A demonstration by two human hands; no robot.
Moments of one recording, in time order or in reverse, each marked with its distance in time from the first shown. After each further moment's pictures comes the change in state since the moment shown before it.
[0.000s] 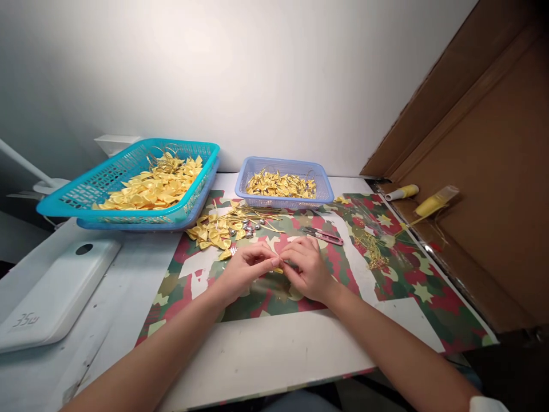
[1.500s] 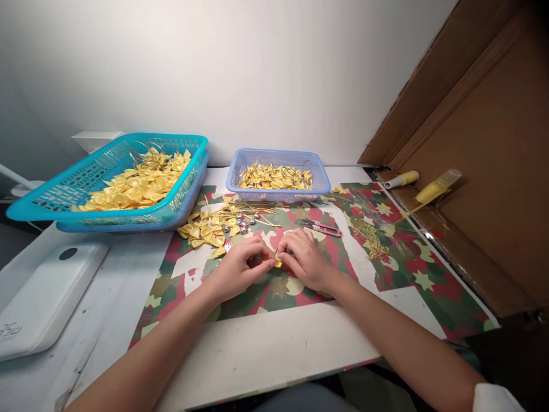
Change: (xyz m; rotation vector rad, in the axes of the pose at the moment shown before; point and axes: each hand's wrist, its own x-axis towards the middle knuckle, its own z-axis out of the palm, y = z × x) left_hand 0.002 0.000 -0.010 0.499 -0.145 0.172; right_hand 0.002 0.006 -0.008 0.092 -0.195 0.141
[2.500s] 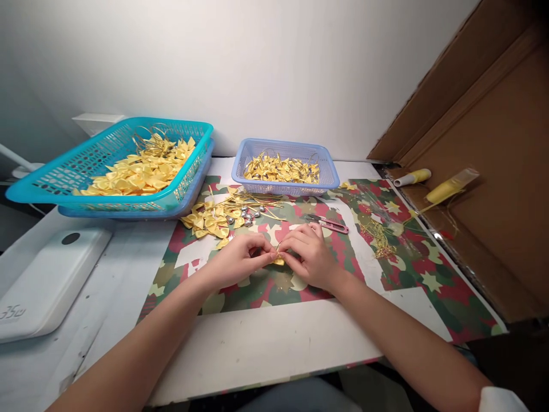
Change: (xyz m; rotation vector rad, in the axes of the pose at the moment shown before) left_hand 0.001 0.006 -0.010 -0.135 -0.148 -0.238; right_hand -0.001 0.002 0.007 -0.191 0.074 -0.125
